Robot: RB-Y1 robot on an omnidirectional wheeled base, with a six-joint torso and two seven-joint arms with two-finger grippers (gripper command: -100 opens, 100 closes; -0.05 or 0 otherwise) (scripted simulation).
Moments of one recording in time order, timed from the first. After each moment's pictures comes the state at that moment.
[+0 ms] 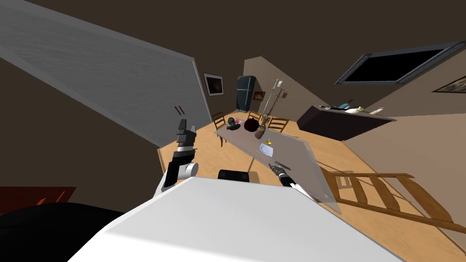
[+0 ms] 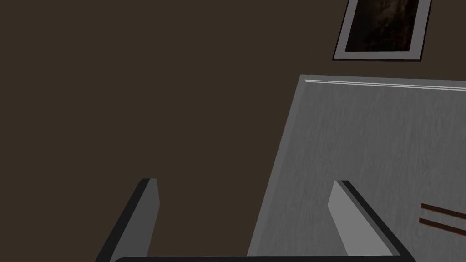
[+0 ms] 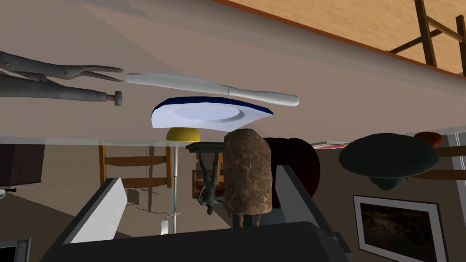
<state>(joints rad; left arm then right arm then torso) 0.55 0.05 0.07 -2.33 0.08 -0.36 -0.12 0.32 -0.48 0.03 -1.15 0.53 -0.10 0.55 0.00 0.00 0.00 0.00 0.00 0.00</state>
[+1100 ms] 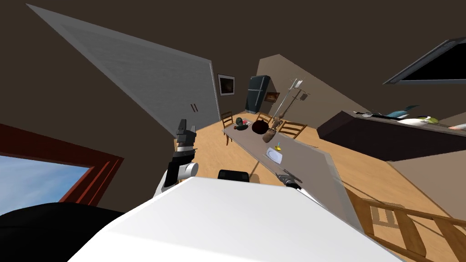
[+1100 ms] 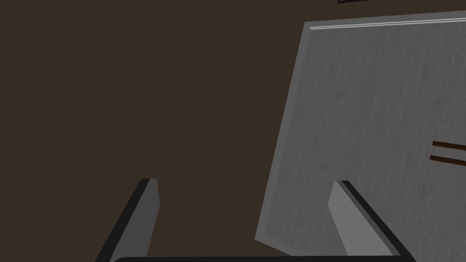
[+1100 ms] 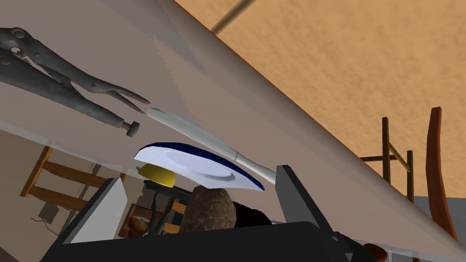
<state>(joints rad) 0.55 0.05 0.07 -2.33 0.08 -0.36 -0.12 0.27 -0.57 0.09 -0.92 0.61 -0.03 0.68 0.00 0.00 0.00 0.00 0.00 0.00</state>
